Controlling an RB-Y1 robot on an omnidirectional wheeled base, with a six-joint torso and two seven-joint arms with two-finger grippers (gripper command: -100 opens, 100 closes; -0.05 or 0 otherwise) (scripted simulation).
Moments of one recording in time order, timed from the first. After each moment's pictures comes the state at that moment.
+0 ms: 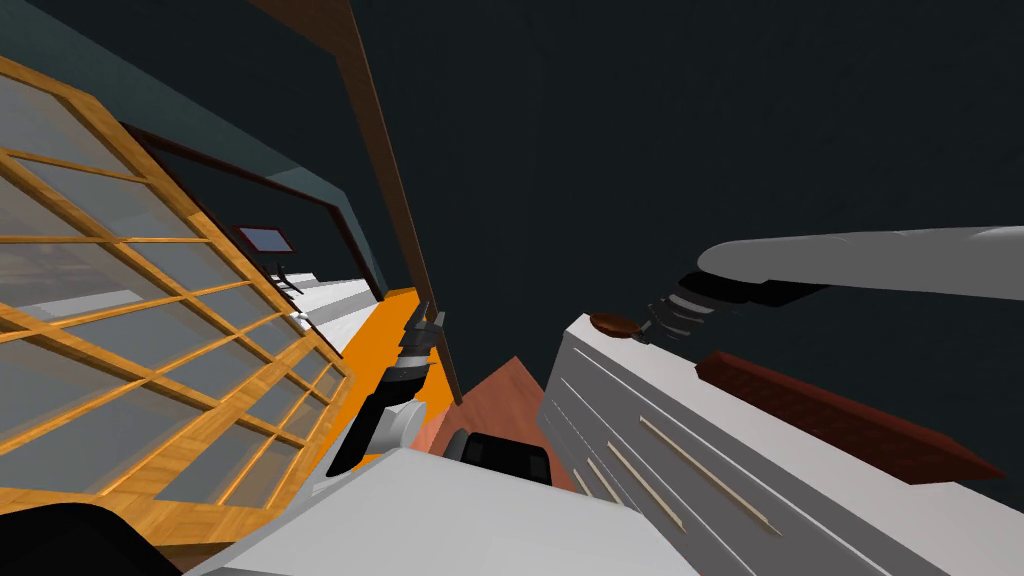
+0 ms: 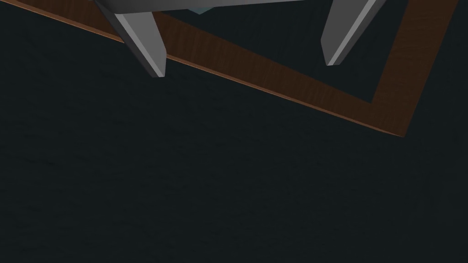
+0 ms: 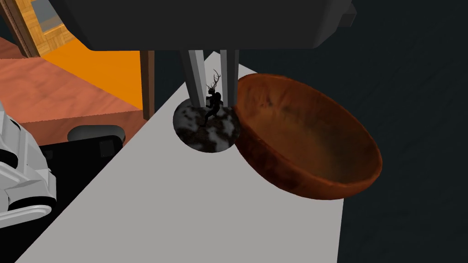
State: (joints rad) left arm 0.53 0.02 0.03 -2.31 0.07 -0.36 0.03; right arm 0.78 -2.28 -0.69 -1.40 0.98 -1.23 -0.39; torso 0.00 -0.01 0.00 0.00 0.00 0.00
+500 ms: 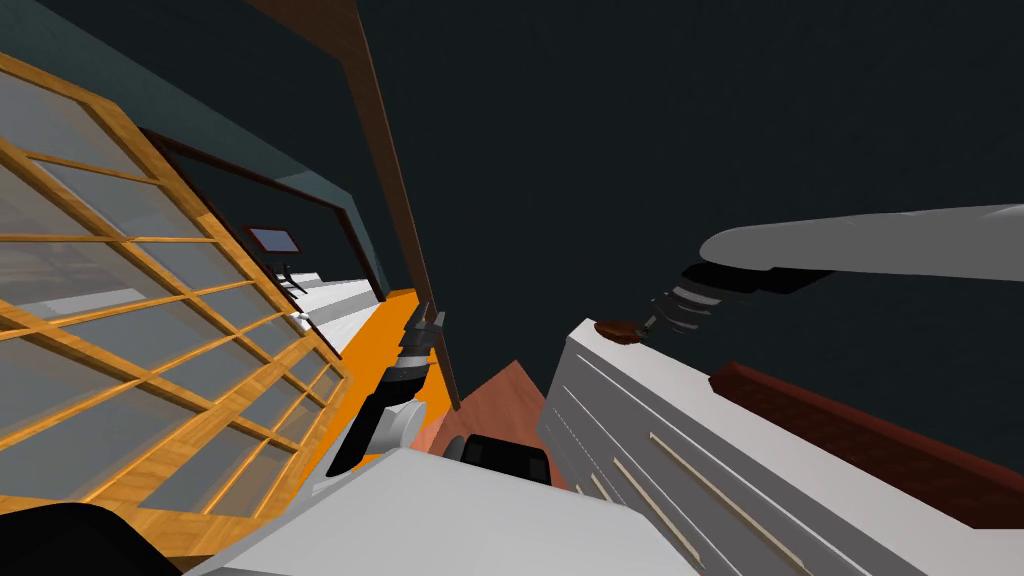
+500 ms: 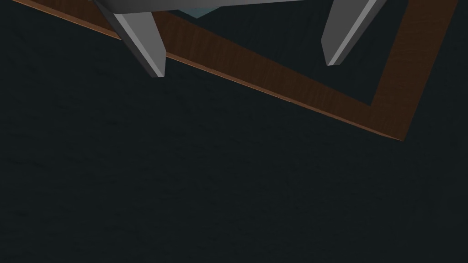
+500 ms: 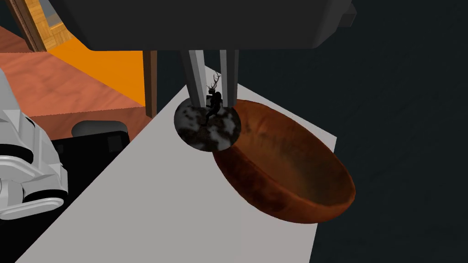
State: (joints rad) left arm 0.53 0.02 0.03 -2.31 0.07 -0.36 0.03; right arm 0.75 -2.31 -0.70 -1.34 0.97 -1.32 -0.36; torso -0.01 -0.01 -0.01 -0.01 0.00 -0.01
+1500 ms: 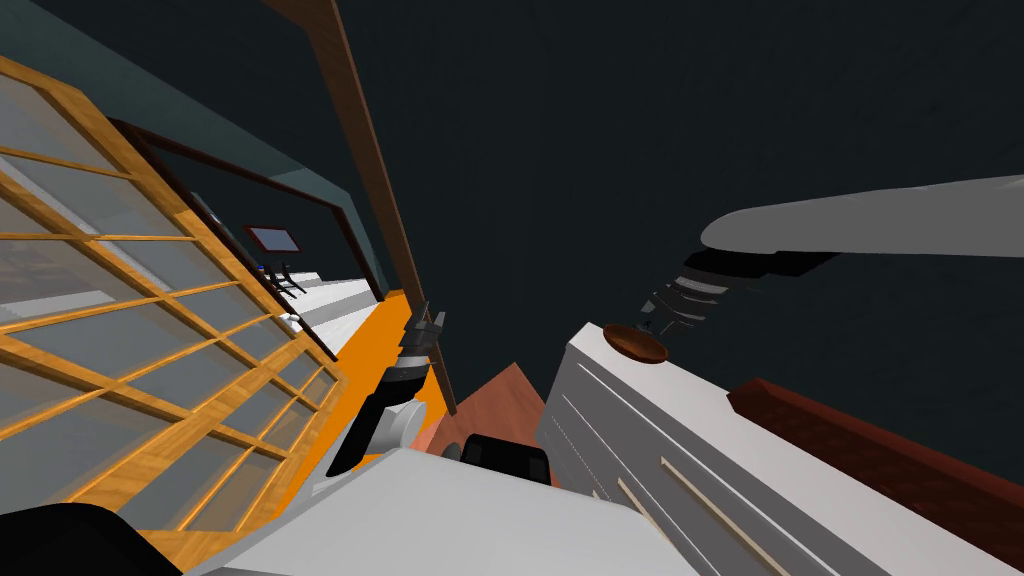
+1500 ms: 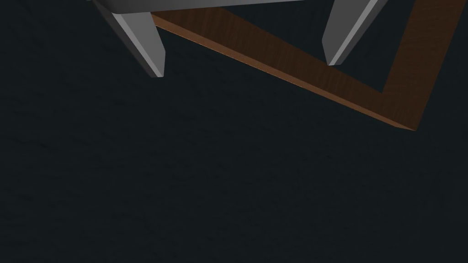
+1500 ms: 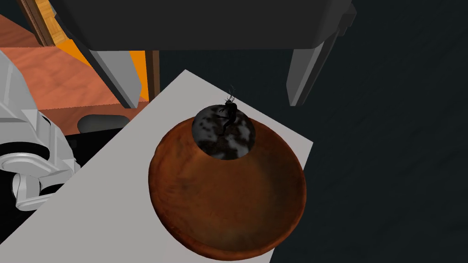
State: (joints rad) left arm 0.53 0.02 0.03 -2.31 0.07 -0.36 0.03; right arm 0.73 -2.36 -0.73 -1.27 0.95 -1.42 -0.33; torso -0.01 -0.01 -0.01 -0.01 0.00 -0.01
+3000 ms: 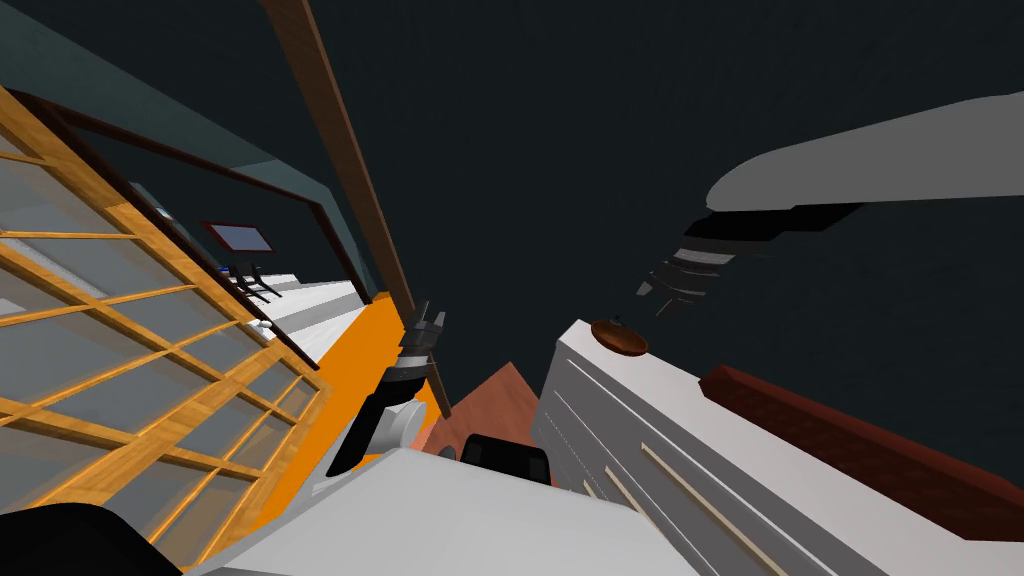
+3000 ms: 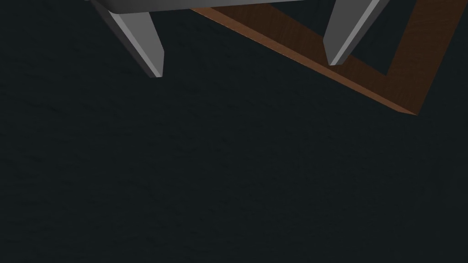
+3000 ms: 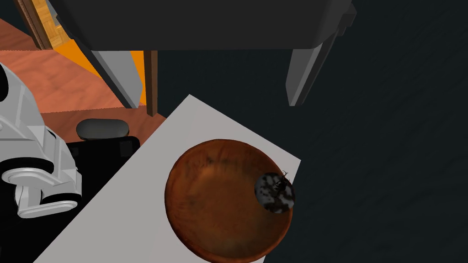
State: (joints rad) left arm 0.53 0.02 0.03 -2.31 0.07 -0.36 0.03; right arm 0.62 -2.44 -0.80 -1.22 0.93 -1.56 -0.38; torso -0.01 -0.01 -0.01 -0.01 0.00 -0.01
